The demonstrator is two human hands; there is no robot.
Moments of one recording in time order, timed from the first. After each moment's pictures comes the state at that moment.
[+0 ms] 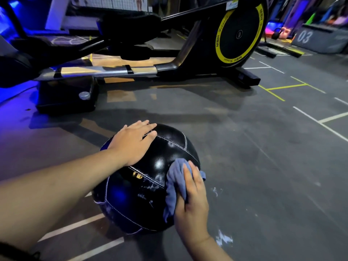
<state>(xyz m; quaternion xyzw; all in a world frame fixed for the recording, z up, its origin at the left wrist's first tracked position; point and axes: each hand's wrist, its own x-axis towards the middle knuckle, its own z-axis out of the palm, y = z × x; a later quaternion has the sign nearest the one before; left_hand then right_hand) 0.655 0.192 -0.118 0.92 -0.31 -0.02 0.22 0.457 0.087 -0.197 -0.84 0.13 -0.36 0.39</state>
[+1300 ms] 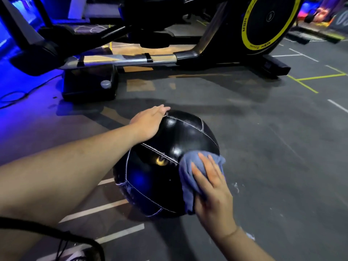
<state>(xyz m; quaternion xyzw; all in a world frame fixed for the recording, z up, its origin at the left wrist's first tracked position) 0.708 0.198 -0.128 0.91 -0.28 -0.10 0.28 0.468 0.080 -0.202 -0.90 0.00 -0.35 0.25</state>
